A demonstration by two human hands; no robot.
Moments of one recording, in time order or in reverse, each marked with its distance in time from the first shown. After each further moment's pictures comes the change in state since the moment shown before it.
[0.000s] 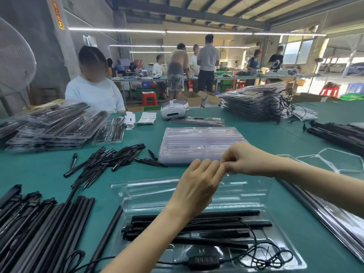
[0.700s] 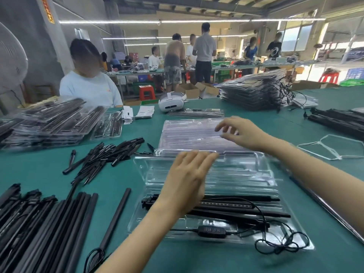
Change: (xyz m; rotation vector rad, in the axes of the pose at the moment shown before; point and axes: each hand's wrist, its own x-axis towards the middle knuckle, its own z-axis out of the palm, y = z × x) left_hand -0.020 -0.016 -0.001 -0.239 -0.168 -0.184; right_hand 0.039 0.047 0.005 0.019 0.306 -0.143
